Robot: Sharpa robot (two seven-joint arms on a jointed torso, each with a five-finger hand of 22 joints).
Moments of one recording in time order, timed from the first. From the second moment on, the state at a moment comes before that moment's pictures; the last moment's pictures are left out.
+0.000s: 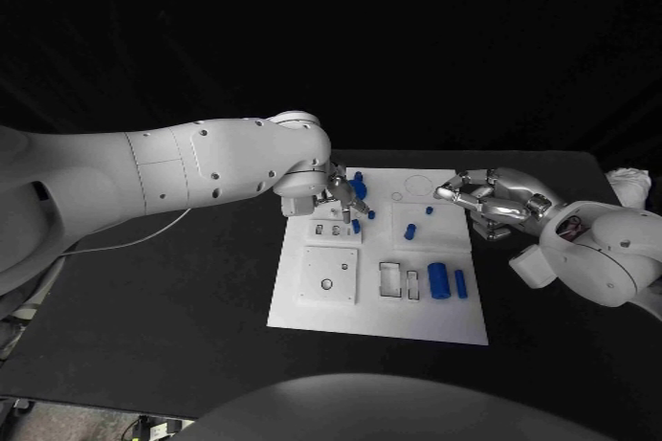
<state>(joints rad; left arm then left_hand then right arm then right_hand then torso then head) 1.43 -0.51 -0.23 1.31 -0.81 0.14 -0.70 1.02 -0.02 0.07 0.26 0.45 1.17 0.05 0.15 0.36 1.47 -0.01 1.57 1.31 1.47 -0.06 1.57 1.31 0.02 1.47 0.05 1.56 1.31 1.29 -1.02 -0.23 1.70 -0.49 -0.23 0.14 1.35 0.19 -0.26 0.29 0.57 0.57 0.10 0.82 0.26 1.43 0.06 1.58 1.50 1.47 -0.02 1.57 1.31 0.05 1.45 0.09 1.45 1.31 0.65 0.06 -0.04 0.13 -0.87</state>
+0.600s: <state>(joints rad) 1.41 -0.49 -0.23 1.29 -0.81 0.14 -0.70 1.02 -0.02 0.08 0.27 0.45 1.17 0.05 0.15 0.37 1.47 -0.01 1.57 1.31 1.47 -0.06 1.57 1.31 0.02 1.47 0.05 1.55 1.31 1.29 -1.01 -0.23 1.69 -0.49 -0.23 0.13 1.35 0.19 -0.26 0.29 0.57 0.57 0.10 0.82 0.26 1.43 0.06 1.57 1.50 1.47 -0.02 1.57 1.31 0.05 1.45 0.09 1.44 1.31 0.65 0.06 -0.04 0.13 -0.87</state>
